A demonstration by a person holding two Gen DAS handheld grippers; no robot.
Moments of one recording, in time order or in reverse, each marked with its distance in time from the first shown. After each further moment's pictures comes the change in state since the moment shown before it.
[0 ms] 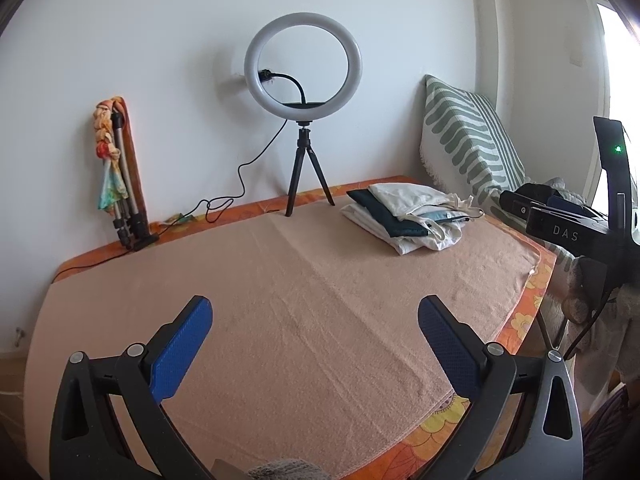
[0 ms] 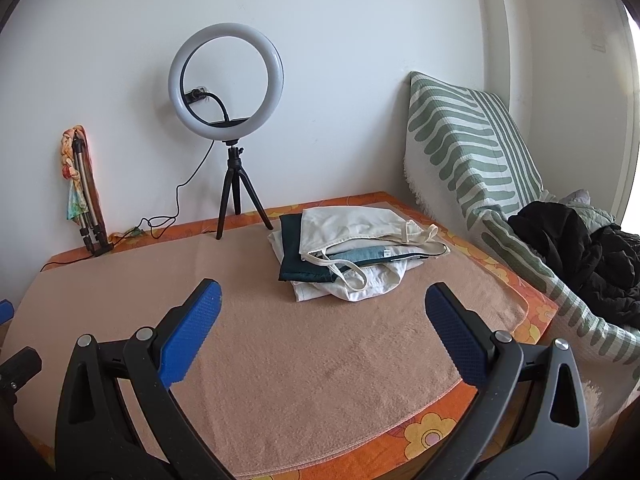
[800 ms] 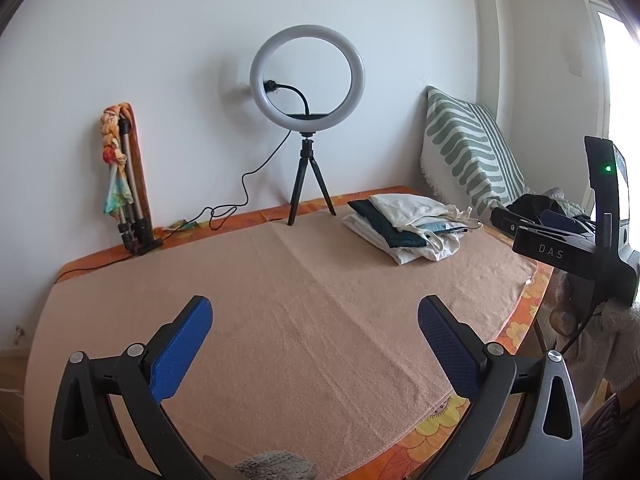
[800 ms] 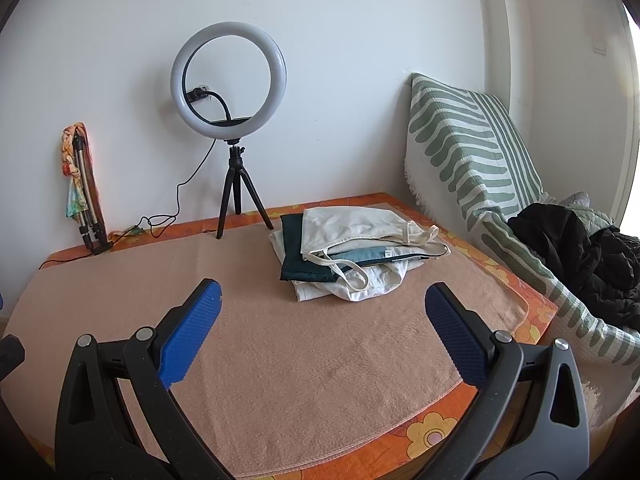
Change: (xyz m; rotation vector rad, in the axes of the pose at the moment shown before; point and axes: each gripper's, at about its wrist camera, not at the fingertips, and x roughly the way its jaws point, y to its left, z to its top) left arm -0.012 0.004 0.004 -0.020 -0.028 -0.001; right arm 0.001 0.003 -0.002 -0.004 -0.006 -0.006
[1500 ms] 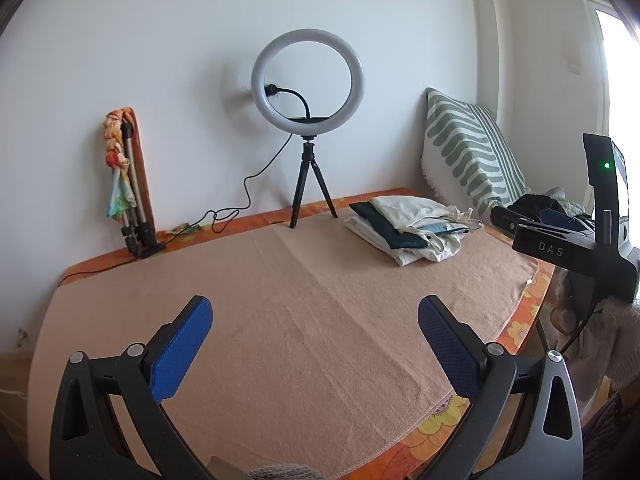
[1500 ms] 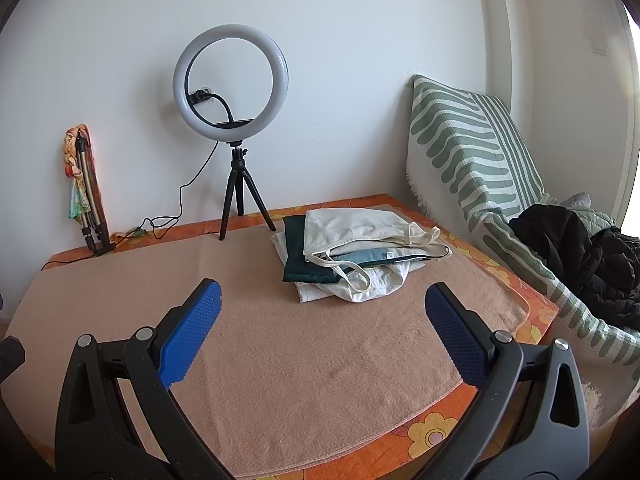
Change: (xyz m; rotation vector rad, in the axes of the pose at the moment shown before) left arm -0.005 0.000 0.000 0.010 -0.013 0.009; right arm -0.007 0.005 0.000 0.004 -0.004 0.000
